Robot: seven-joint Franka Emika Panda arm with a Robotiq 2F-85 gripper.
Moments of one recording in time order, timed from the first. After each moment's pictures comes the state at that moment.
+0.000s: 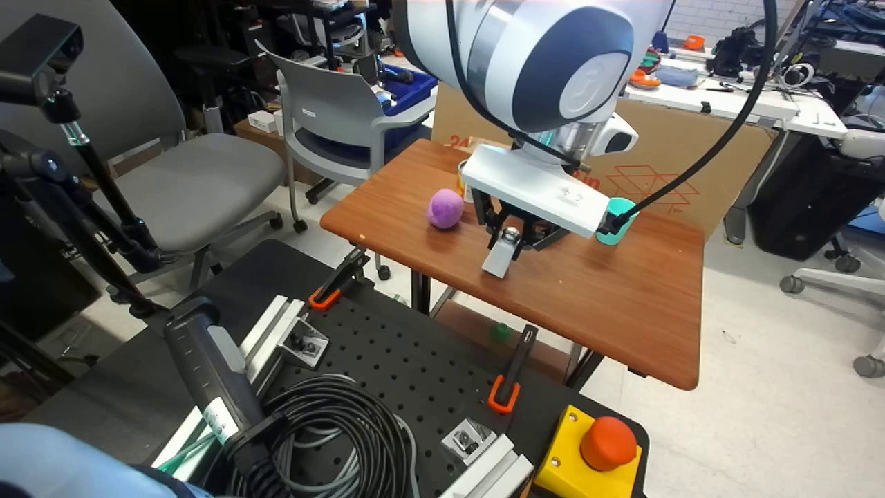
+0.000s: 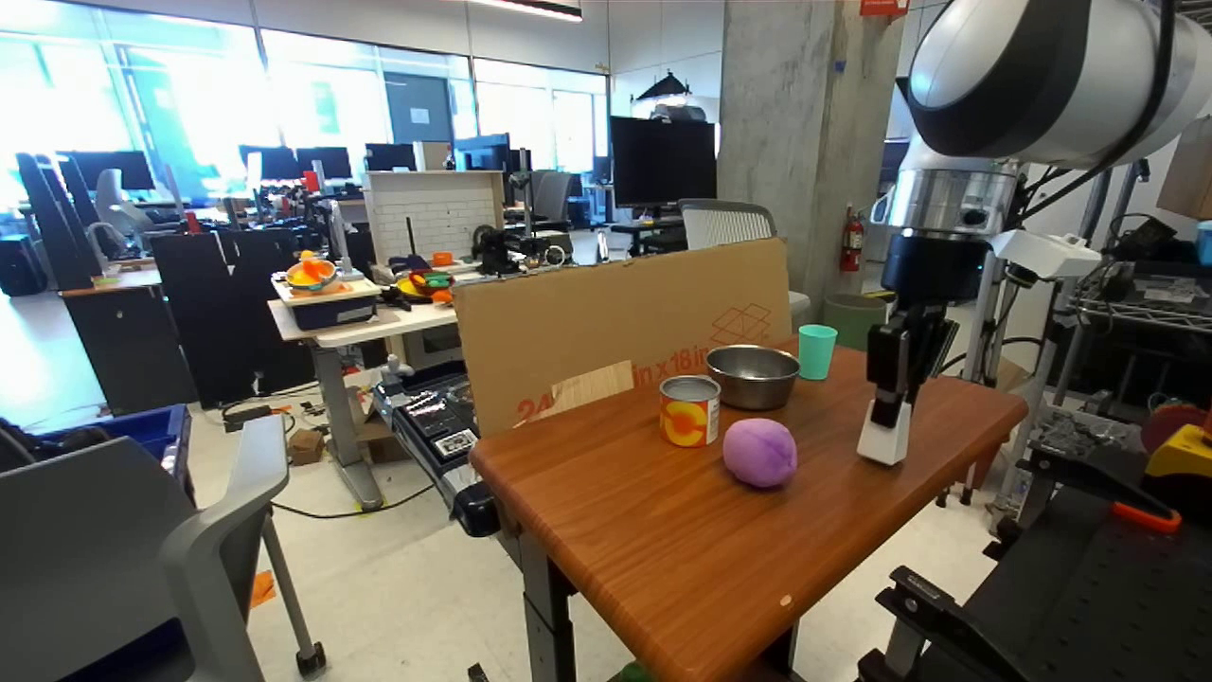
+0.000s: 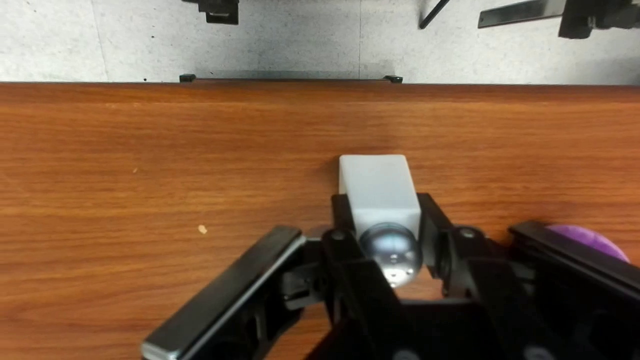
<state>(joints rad) -0.24 0.28 0.13 -2.50 0.21 2.77 -0.40</state>
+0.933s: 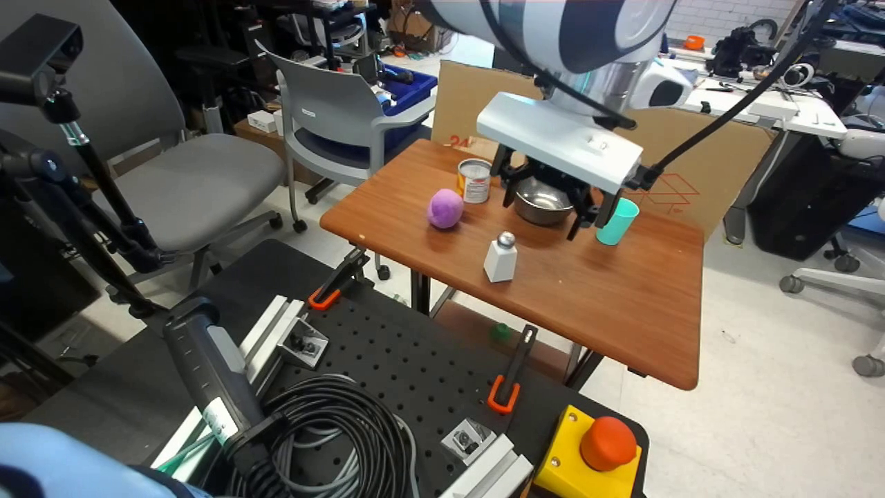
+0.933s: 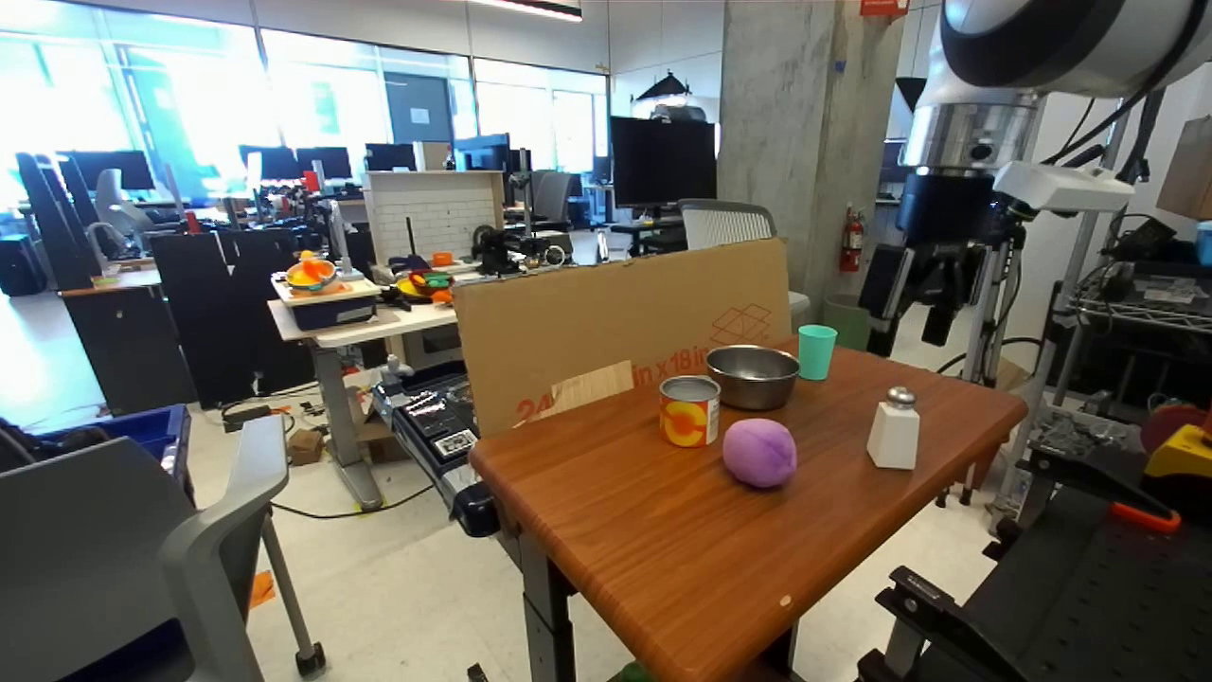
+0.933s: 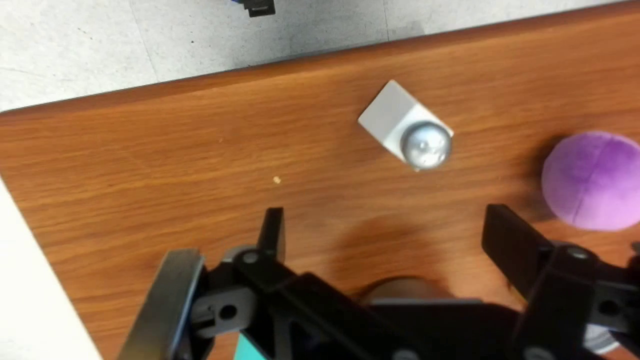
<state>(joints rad) -0.15 0.14 0.00 -2.50 0.11 2.70 -0.16</state>
